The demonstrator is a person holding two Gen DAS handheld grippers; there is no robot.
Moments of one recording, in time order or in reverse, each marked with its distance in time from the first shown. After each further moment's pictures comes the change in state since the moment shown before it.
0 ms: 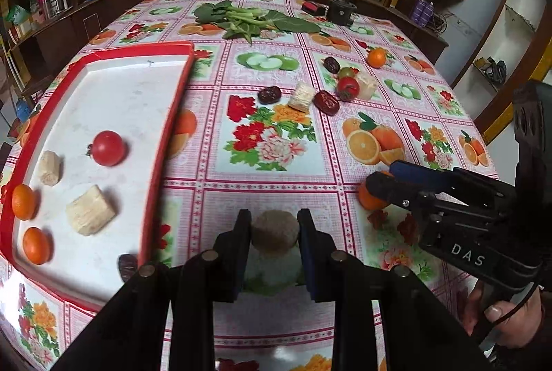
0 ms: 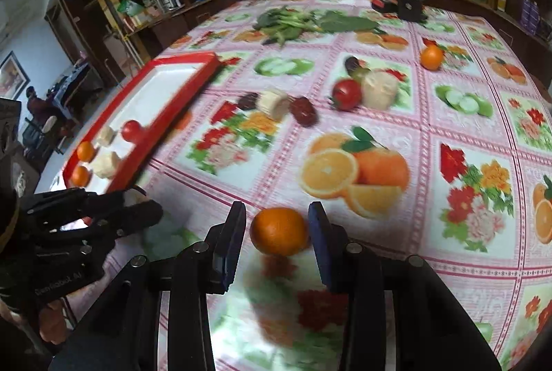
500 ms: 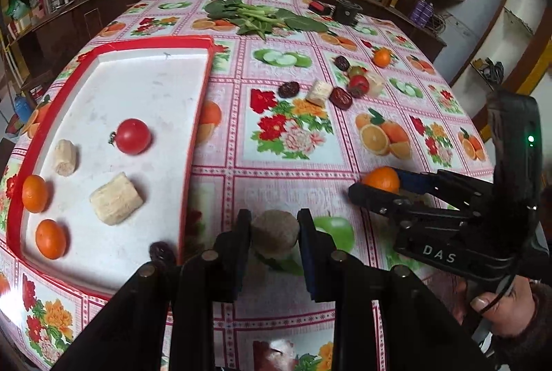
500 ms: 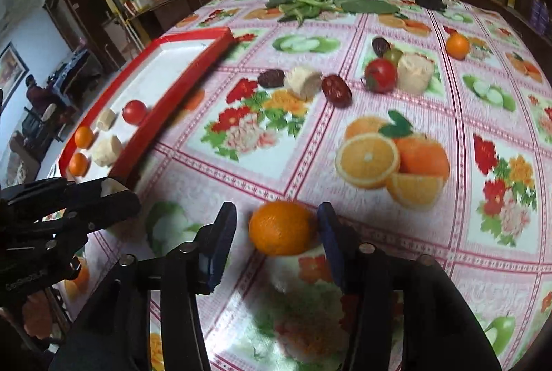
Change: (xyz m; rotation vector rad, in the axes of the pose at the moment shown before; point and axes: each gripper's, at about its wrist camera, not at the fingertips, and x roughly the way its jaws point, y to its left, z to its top) left arm -0.009 0.021 -0.009 0.003 0.019 -0.019; right arm 0.028 0.017 -0.006 -0.007 0.082 0.001
